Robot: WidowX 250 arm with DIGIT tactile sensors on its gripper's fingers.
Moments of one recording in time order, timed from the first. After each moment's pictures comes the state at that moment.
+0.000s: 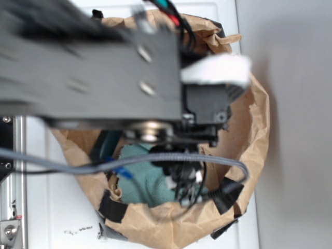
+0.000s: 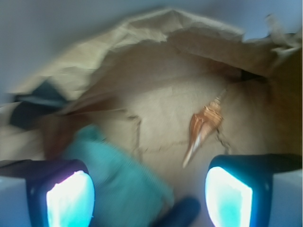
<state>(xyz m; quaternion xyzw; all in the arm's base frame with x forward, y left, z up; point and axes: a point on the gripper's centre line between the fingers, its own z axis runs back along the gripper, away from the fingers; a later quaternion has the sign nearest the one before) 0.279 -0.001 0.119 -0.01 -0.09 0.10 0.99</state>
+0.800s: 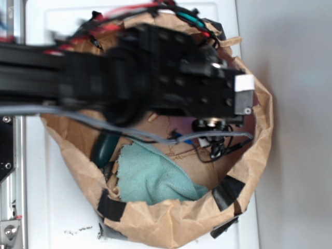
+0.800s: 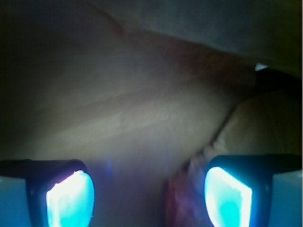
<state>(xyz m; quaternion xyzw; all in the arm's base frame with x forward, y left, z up) 0.325 0.034 0.038 0.07 -0.09 0.15 0.98</state>
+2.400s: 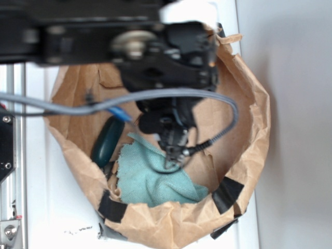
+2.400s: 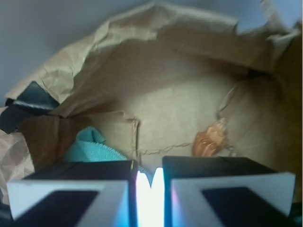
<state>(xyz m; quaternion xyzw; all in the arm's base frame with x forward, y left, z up) 0.264 0.011 0.154 -0.07 -0.13 0.10 0.98</state>
